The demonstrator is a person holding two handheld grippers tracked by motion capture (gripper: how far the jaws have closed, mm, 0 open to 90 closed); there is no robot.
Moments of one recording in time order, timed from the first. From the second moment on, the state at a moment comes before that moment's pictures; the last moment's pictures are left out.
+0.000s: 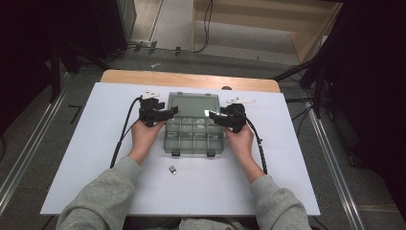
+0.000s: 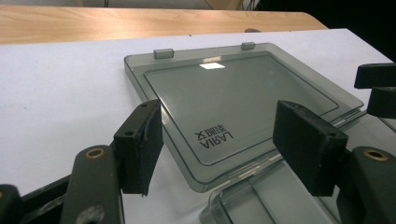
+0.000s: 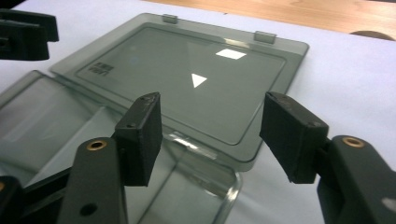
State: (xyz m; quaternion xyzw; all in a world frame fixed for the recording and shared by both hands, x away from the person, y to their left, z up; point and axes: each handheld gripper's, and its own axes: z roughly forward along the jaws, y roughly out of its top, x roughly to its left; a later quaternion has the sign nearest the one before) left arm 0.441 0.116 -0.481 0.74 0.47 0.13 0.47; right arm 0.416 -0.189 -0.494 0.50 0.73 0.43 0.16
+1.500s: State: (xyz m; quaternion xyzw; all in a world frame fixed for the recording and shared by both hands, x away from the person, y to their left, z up) left arm 0.387 0.148 -0.446 0.77 0.43 0.04 0.46; right arm 0.353 -0.184 -0.458 0.43 0.77 0.46 0.06
